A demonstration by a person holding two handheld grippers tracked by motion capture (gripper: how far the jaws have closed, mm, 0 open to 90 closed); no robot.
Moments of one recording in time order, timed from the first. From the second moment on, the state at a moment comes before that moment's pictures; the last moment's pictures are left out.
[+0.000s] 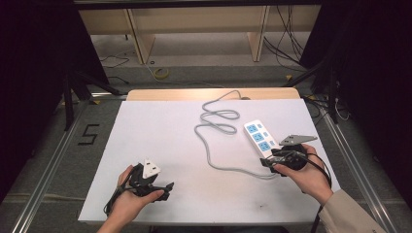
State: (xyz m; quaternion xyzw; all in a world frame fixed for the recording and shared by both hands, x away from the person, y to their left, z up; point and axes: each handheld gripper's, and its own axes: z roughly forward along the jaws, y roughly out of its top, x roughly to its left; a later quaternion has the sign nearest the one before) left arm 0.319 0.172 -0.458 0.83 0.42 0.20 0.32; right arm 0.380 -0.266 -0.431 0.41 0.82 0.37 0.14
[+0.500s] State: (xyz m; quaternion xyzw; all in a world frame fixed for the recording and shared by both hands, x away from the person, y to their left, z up) left arm 0.319 0.172 -0.457 0.83 0.42 0.20 0.32; right arm 0.359 -0.275 -0.443 0.40 0.82 0.39 0.14
